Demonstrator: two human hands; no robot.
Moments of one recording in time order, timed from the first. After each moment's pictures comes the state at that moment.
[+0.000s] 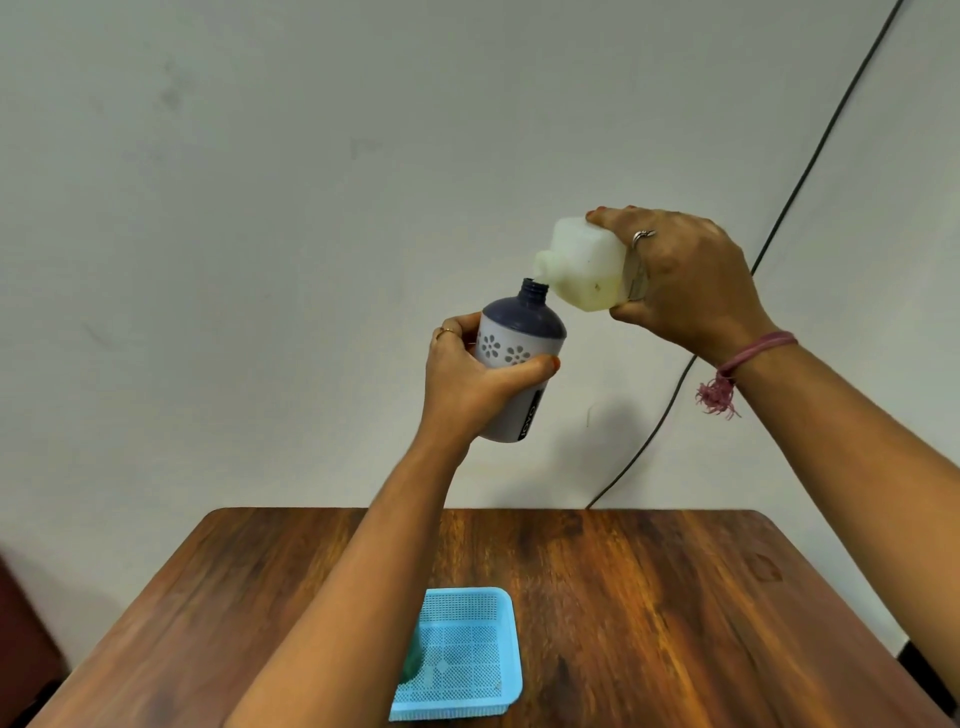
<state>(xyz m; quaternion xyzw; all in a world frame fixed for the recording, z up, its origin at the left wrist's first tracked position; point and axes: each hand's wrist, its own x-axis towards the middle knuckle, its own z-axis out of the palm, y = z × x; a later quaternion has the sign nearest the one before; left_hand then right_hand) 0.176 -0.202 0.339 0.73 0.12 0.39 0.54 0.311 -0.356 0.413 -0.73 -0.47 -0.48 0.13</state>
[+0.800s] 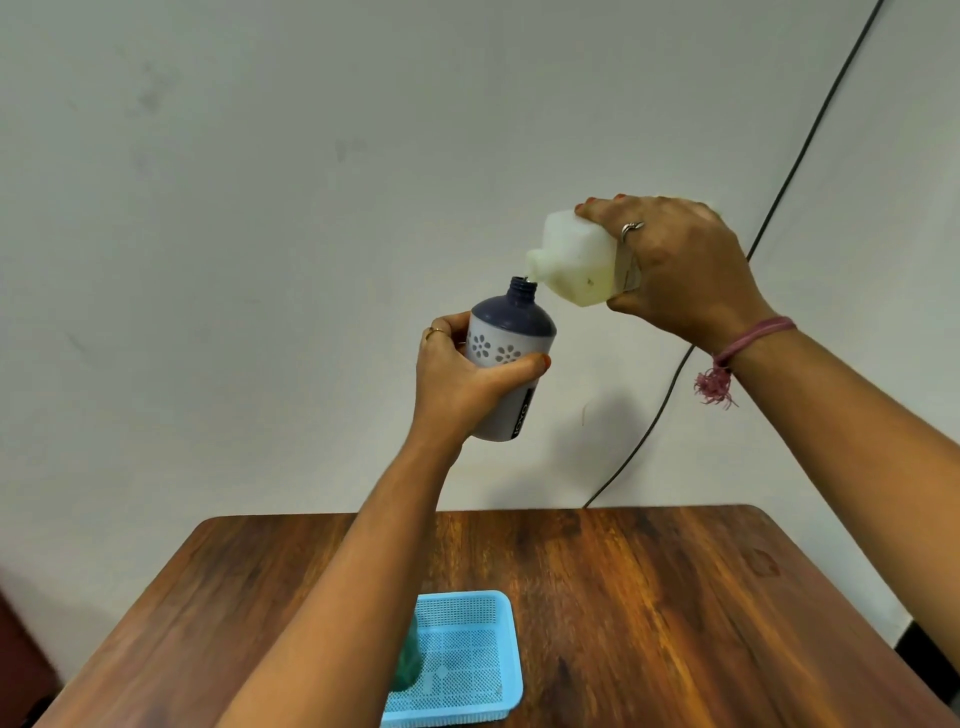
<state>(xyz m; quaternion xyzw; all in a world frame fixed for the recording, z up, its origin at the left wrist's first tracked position) 0.183 -0.197 0.338 0.74 0.12 0.39 0.54 0.317 -0.356 0.419 -0.72 -0.47 -0.50 0.10</state>
